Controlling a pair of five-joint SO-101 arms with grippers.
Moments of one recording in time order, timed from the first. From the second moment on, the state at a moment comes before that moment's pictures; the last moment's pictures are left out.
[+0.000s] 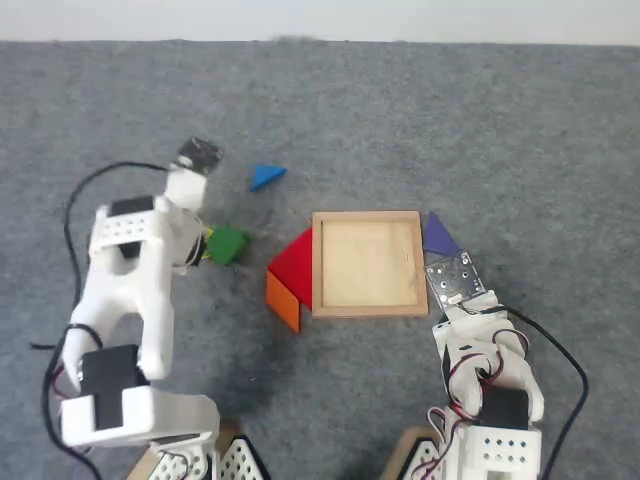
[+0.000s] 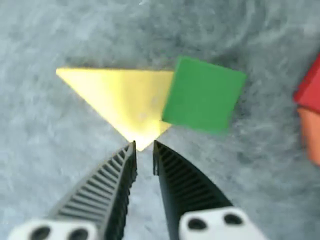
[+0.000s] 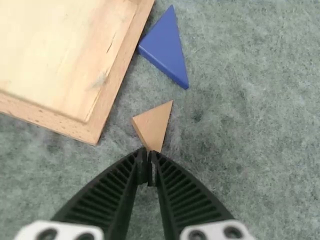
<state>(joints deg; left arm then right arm) -17.2 -1.1 33.2 60.4 -27.5 1.0 -103.1 95.5 63.4 28.9</state>
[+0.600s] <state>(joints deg) -17.8 11.6 22.5 60.9 9.8 1.0 -103.1 95.5 63.7 28.9</state>
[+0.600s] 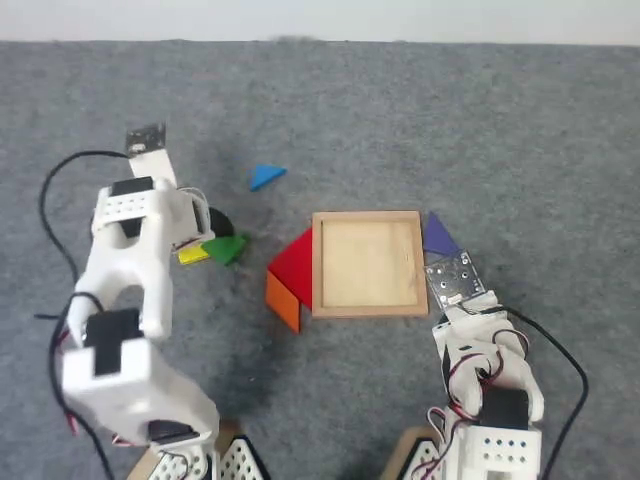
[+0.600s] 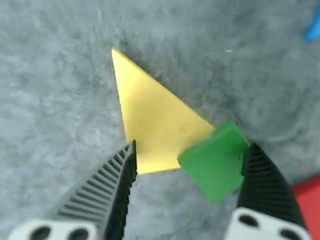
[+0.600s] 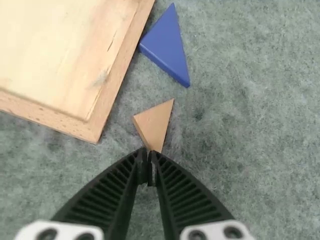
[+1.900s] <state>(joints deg) -22.2 33.5 -5.0 87.0 -13.7 1.0 -103.1 95.5 63.7 28.9</state>
